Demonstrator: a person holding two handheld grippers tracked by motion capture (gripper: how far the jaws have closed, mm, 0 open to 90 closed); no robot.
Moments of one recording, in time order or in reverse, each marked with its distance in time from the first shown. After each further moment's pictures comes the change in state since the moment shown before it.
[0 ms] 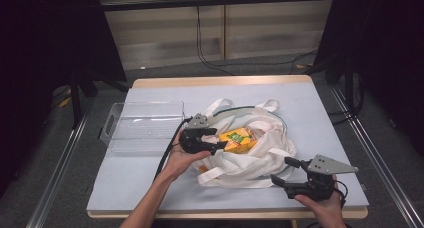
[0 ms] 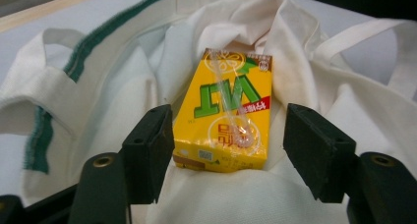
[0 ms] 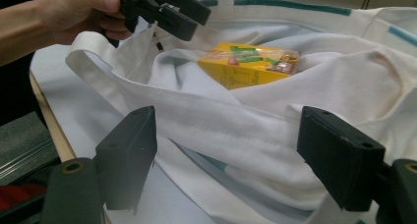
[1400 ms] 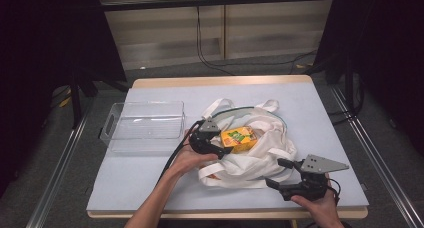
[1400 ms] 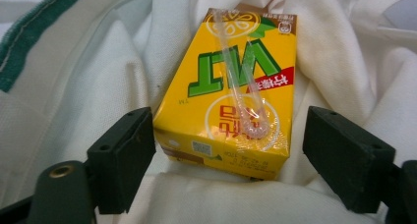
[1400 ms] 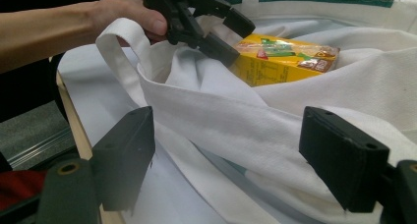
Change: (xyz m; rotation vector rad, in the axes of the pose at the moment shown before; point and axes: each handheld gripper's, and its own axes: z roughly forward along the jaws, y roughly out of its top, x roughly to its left) left arm 0.009 -0.003 0.038 0.082 0.006 0.070; right arm 0.001 -0.001 0.011 0.021 0.080 -0.018
